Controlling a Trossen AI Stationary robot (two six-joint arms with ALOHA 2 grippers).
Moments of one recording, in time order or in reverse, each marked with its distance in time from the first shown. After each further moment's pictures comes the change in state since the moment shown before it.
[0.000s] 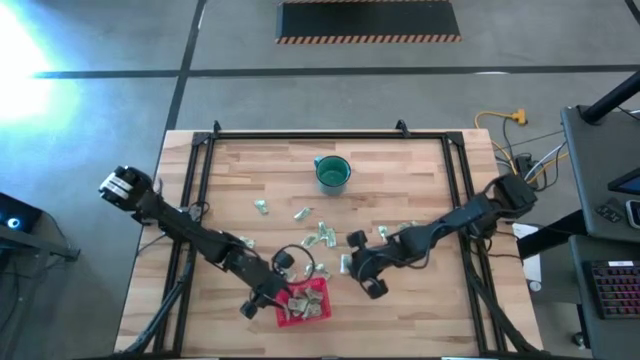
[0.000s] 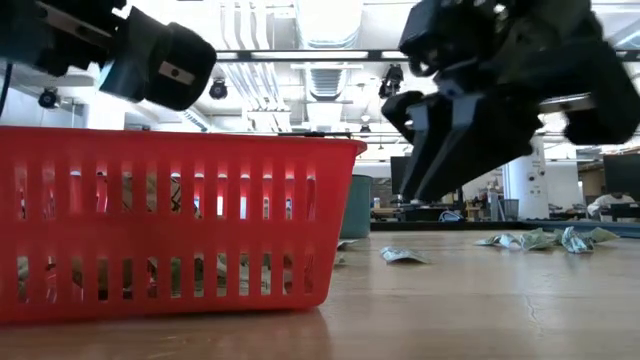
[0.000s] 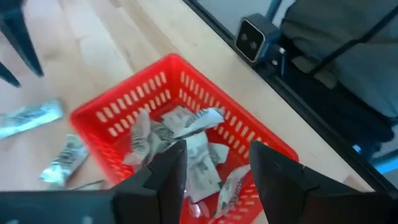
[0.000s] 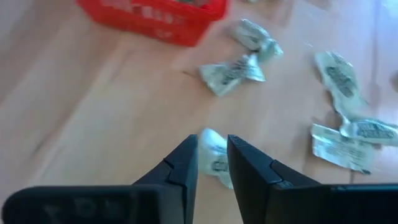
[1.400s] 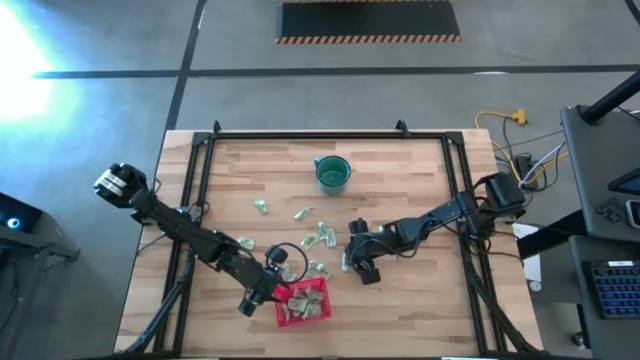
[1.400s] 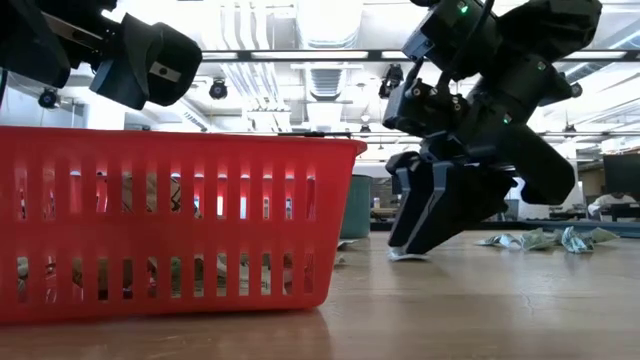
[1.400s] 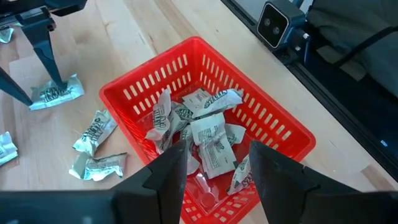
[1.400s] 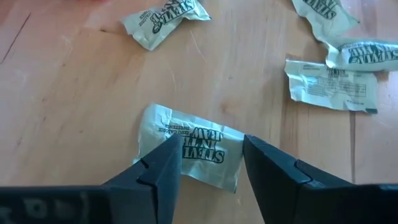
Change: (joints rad) left arm -0.028 -0.052 -0.017 -0.078 -0.122 -0.029; right arm -0.122 0.082 -0.096 0.125 -0.041 0.106
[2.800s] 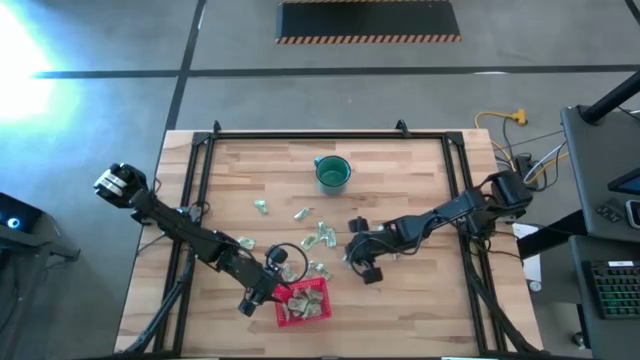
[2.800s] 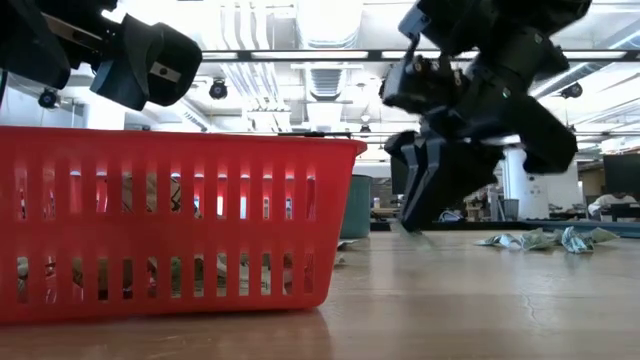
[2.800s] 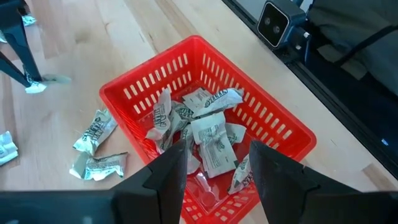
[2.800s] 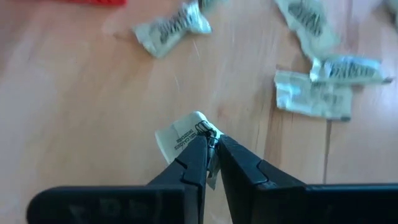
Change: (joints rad) left arm 0.001 -0.001 0.000 -0.003 0.001 0.003; right arm 0.008 -0.069 0.072 -0.146 0.000 -0.045
